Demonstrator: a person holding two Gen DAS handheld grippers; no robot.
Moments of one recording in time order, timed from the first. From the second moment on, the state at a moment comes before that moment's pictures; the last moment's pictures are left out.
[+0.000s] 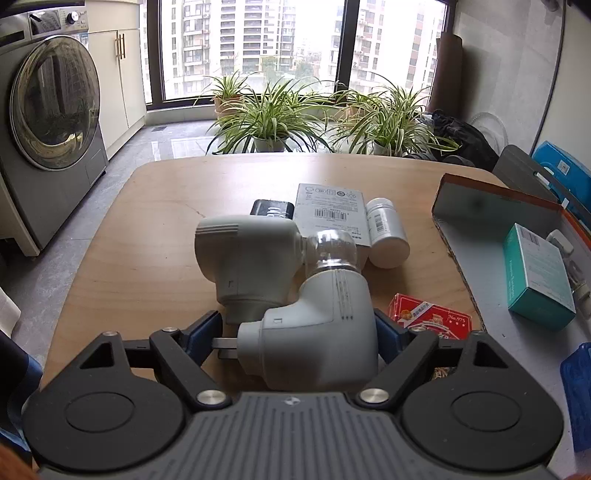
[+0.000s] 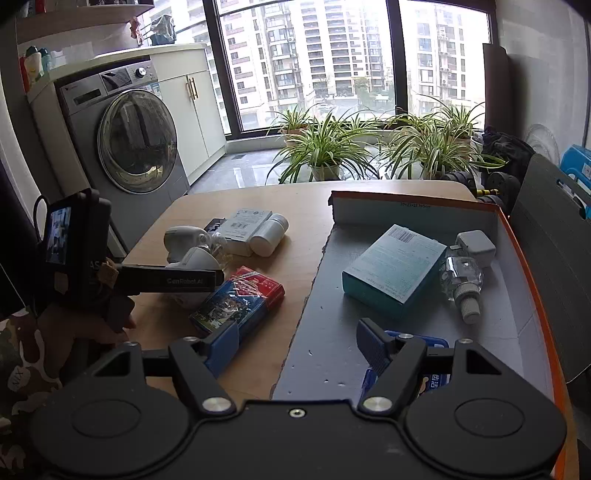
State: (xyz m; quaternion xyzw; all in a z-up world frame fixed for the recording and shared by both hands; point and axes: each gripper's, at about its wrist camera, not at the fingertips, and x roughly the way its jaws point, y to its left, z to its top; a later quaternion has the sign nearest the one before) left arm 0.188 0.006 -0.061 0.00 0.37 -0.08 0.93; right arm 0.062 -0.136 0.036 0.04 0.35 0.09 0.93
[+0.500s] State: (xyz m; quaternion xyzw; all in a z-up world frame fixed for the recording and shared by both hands) left arm 0.099 0.060 -0.027 -0.06 0.32 -0.05 0.94; right arm 0.110 -0.079 0.013 0.10 0.42 0.11 0.90
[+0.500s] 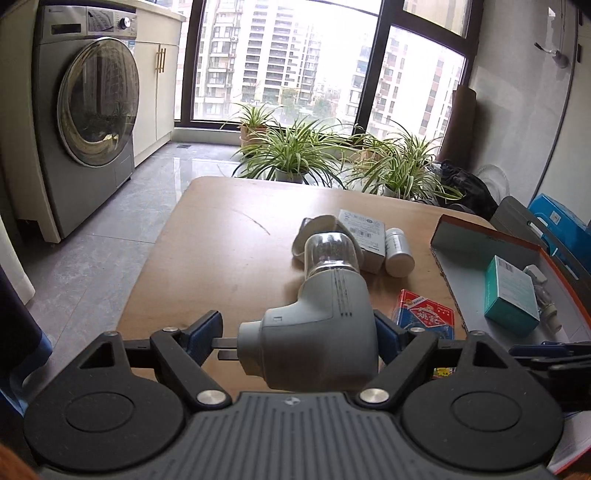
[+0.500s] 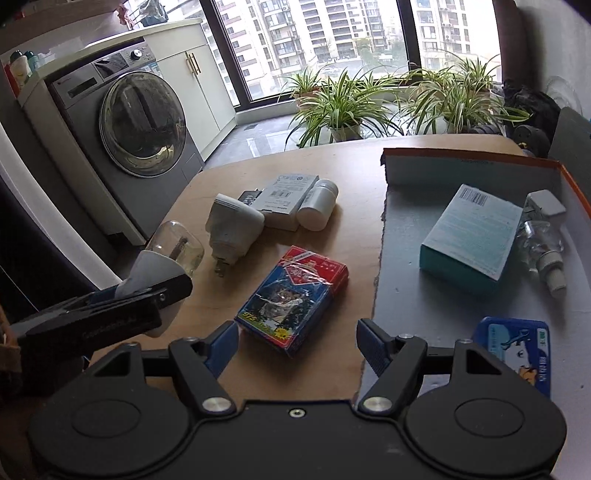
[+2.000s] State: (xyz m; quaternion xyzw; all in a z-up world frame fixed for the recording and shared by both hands) left arm 0.056 -0.070 0.009 -0.06 0.28 -0.17 0.94; right arm -0.022 -0.220 0.064 0.07 0.29 -0.06 0.95
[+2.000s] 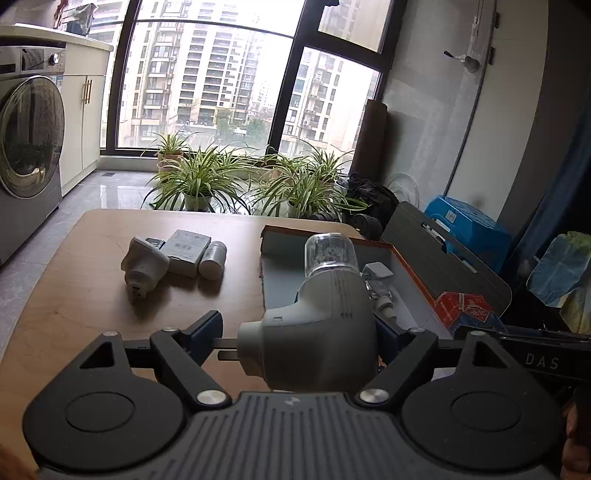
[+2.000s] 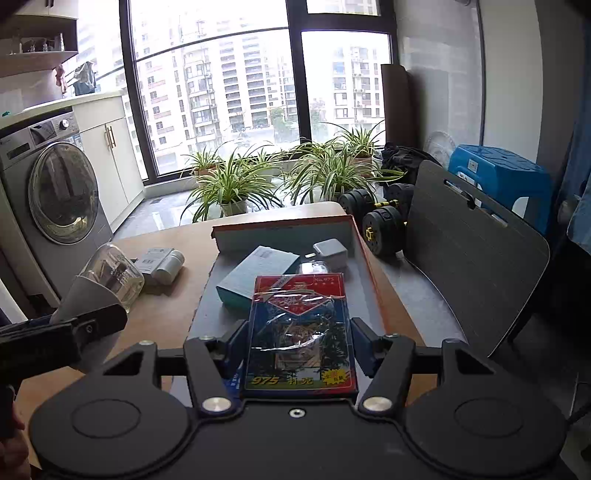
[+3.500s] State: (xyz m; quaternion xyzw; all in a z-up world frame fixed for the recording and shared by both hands) left arm 0.060 -0.098 -0.001 -0.02 0.31 -0.14 0.94; right arm -0.020 -0.232 0.054 0.07 0.30 -0.04 0.95
